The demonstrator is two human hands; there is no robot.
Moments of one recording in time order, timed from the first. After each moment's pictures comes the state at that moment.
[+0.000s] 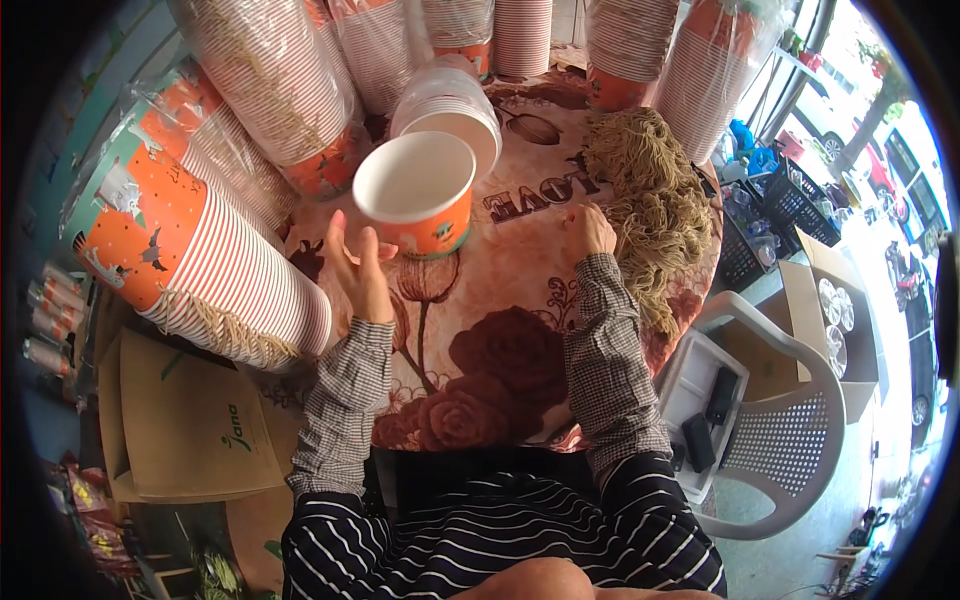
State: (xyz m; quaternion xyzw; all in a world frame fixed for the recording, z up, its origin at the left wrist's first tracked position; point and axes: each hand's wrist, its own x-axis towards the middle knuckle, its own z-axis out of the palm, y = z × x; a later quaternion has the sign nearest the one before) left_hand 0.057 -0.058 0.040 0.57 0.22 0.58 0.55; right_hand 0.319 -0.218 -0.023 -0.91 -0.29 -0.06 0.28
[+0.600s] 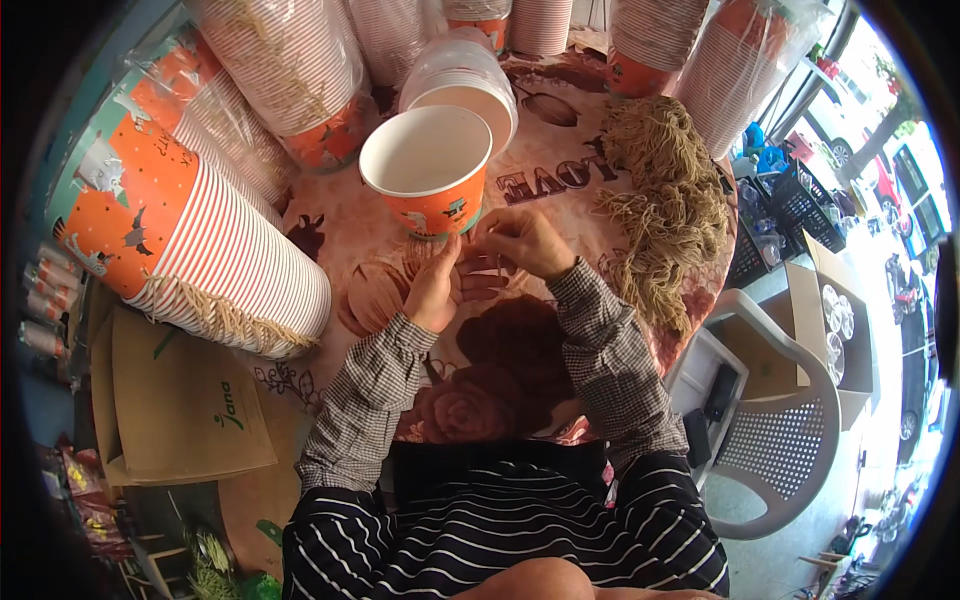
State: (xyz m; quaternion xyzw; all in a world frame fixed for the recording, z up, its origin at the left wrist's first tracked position) left_hand 0.070 -0.094 0.010 0.44 0.20 0.12 0.87; right_hand 0.226 -0.182 0.021 -0.55 -0.49 0.39 0.56
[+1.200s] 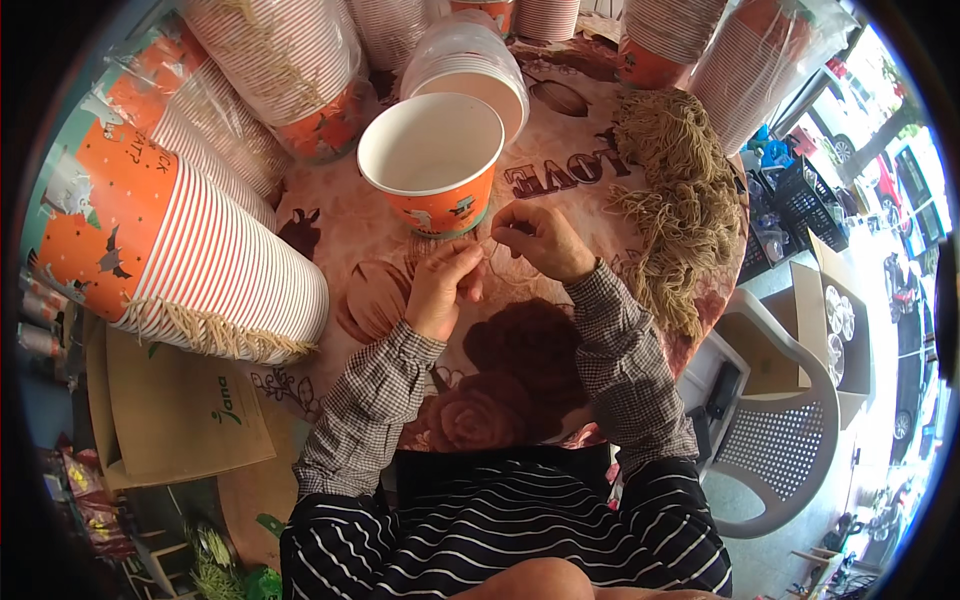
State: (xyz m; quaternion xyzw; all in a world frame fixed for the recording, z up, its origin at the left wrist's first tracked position) left_hand 0.065 -0.087 0.002 0.49 0.20 0.22 0.82; right_hand 0.233 -0.178 0.018 -0.60 -0.54 0.29 0.52
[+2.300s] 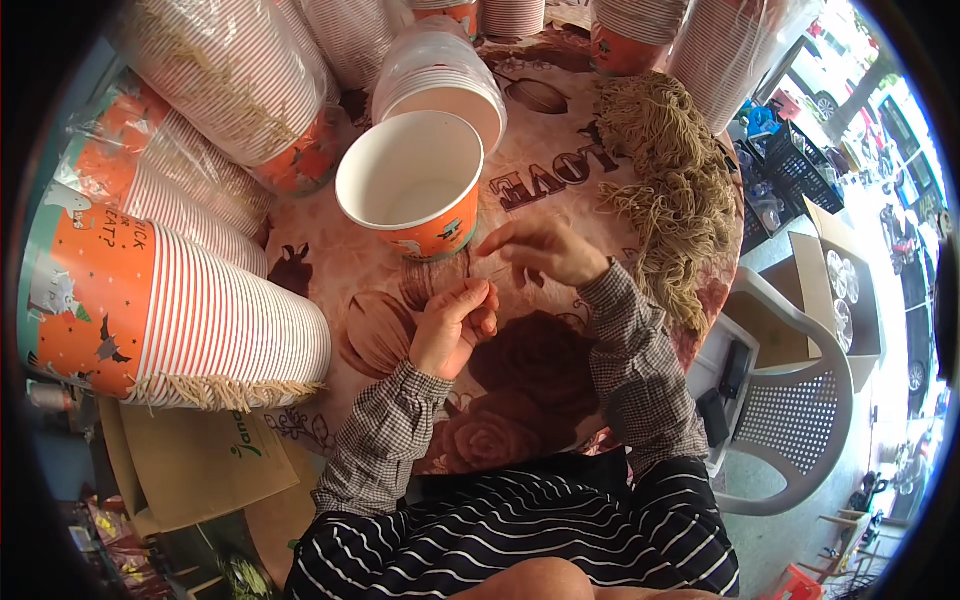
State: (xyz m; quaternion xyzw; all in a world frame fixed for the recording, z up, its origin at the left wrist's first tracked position) left_hand 0.060 -0.094 0.007 0.36 0.22 0.09 0.90; right_hand 0.249 -0.187 0.021 -0.49 -0.51 0.44 0.56
